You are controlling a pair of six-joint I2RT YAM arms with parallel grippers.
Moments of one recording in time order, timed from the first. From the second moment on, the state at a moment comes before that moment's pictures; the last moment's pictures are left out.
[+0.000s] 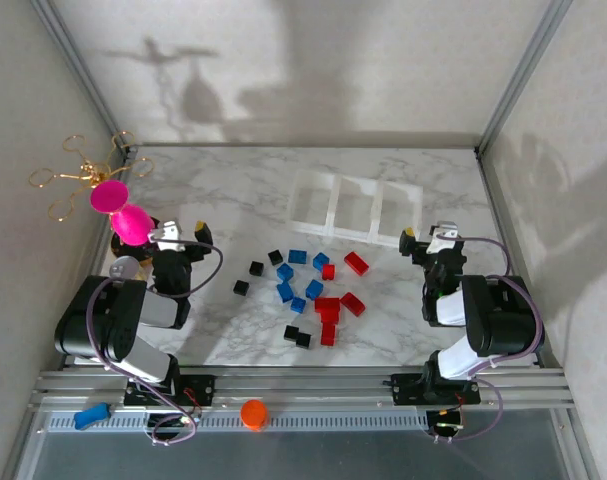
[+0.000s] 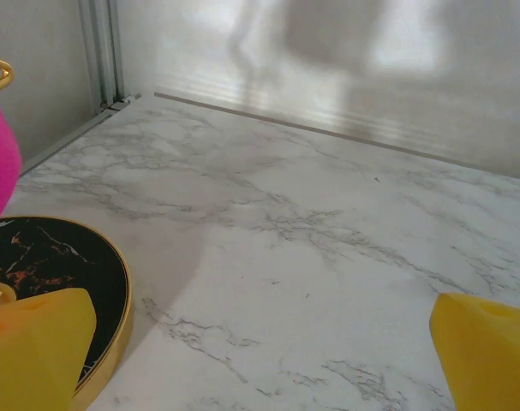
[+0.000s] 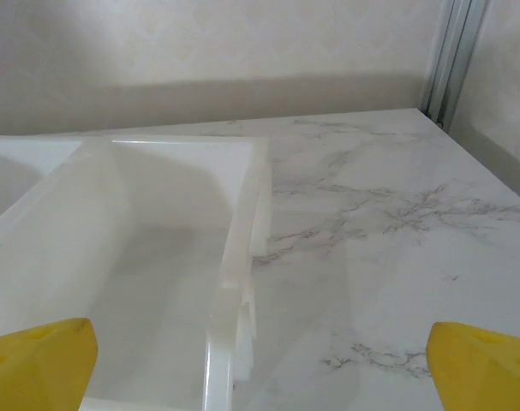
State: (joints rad) left arm -0.07 1.53 0.22 1.20 -0.25 -0.18; right arm 0.02 1.54 0.21 1.15 0.05 0.05
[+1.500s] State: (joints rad) left arm -0.09 1.48 0.24 1.10 -0.28 -0.18; right arm 0.02 1.48 0.25 1.05 0.06 0.06
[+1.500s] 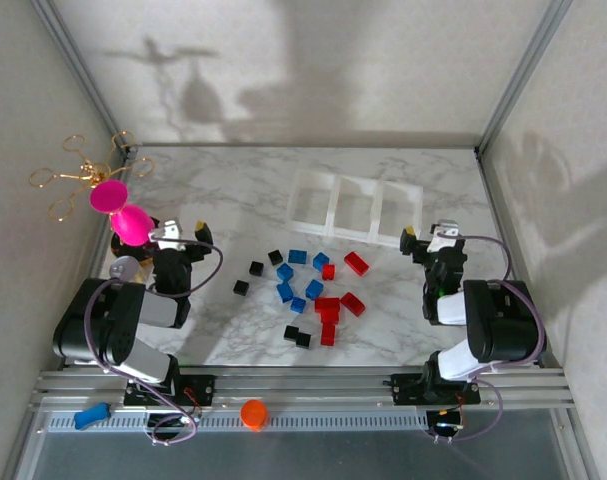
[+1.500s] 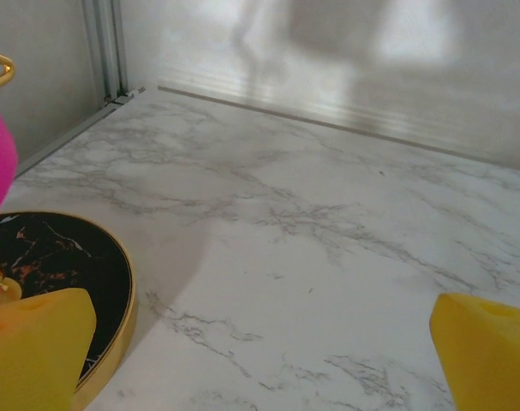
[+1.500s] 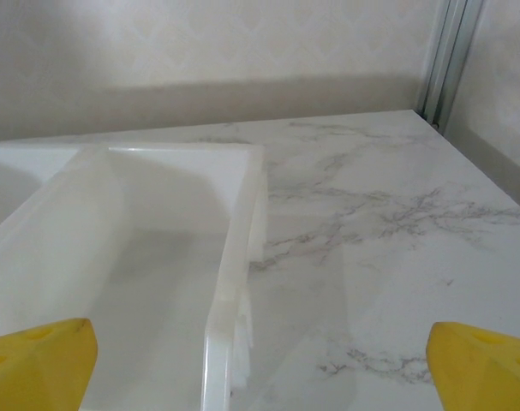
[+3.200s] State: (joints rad) left arm -0.60 0.99 0.49 0.13 -0.29 -0.67; right arm 0.26 1.09 0.56 -0.06 -0.03 0.54
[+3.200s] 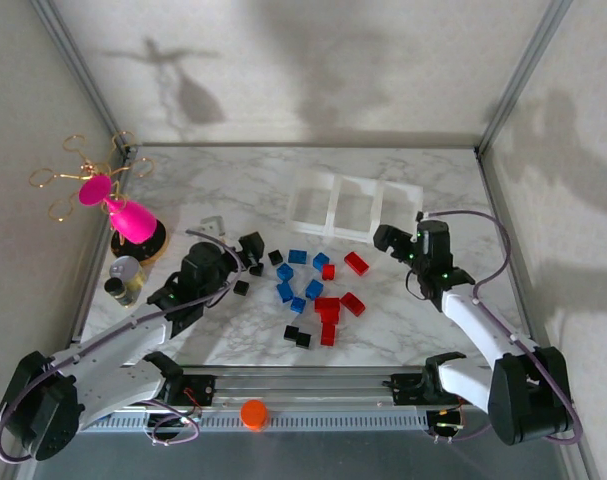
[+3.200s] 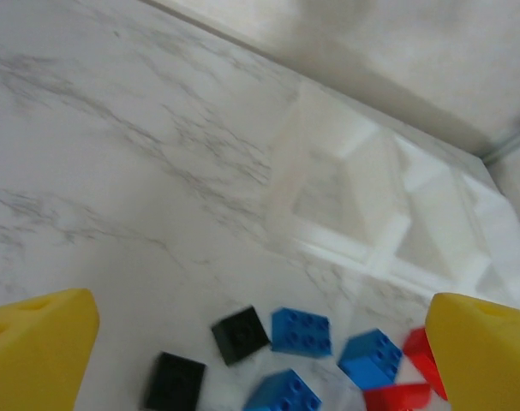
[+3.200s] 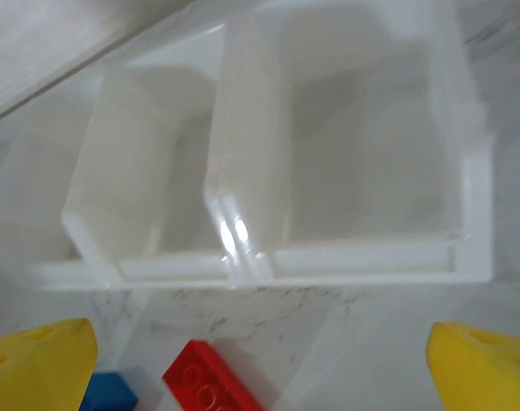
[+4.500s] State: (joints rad) left arm -0.90 1.75 0.99 -0.37 -0.49 -0.90; right arm 0.45 1.16 0.56 -0.22 -0.12 0.58
